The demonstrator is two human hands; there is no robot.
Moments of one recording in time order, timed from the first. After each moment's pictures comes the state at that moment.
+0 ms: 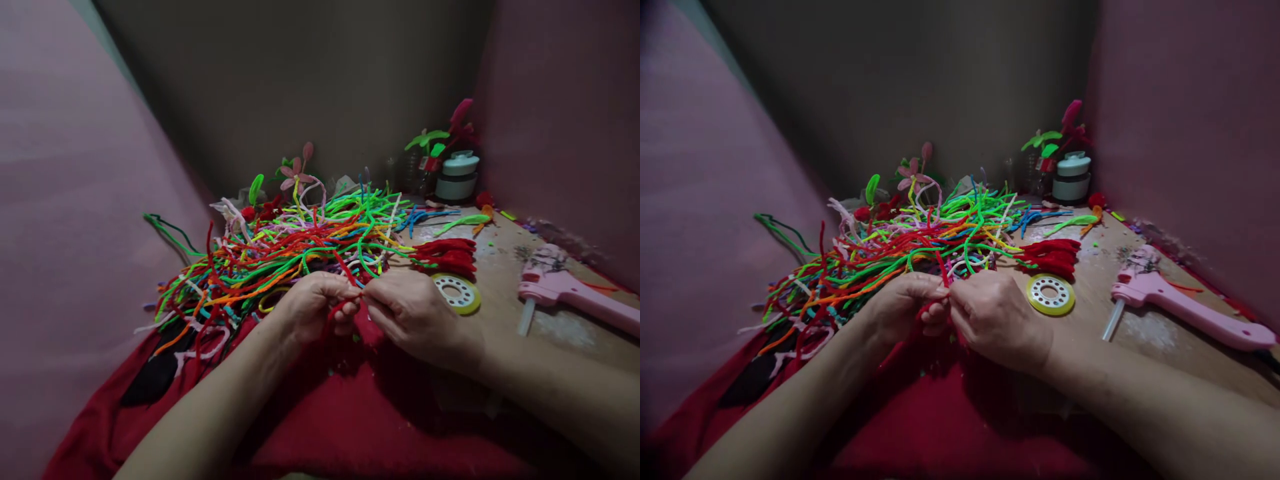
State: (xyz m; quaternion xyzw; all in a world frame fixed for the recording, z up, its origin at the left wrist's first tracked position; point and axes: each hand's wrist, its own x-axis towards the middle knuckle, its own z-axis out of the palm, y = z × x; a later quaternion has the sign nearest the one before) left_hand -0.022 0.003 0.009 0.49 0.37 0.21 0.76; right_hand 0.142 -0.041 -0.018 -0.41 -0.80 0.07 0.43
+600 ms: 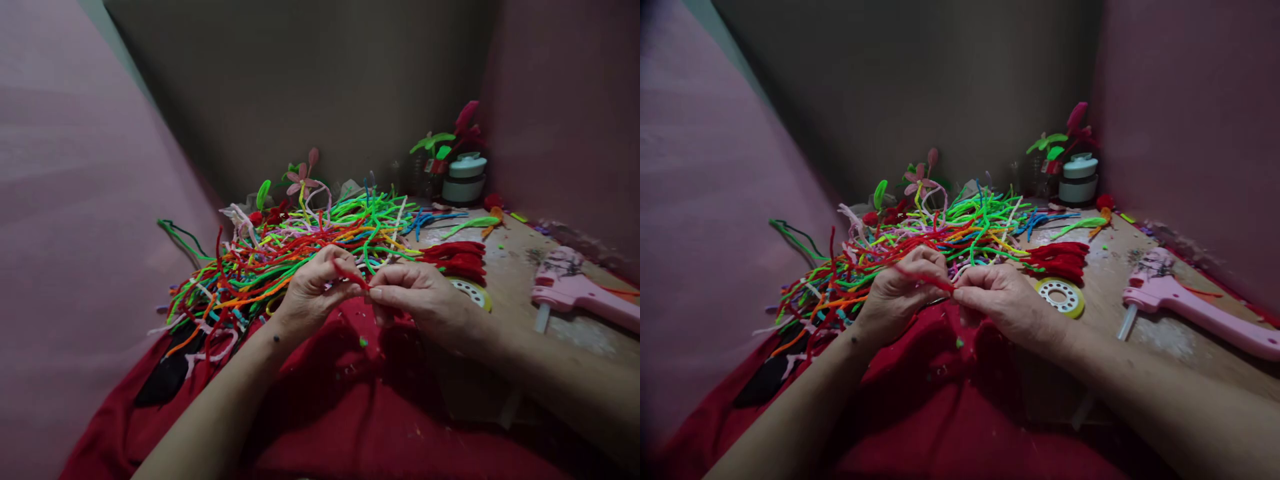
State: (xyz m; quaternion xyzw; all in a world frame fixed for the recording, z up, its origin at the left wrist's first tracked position) left_hand -0.029 0.003 0.023 0.83 0.27 0.38 0.32; right_hand 0.146 -0.037 -0.007 -0.37 -0.63 0.51 0.45
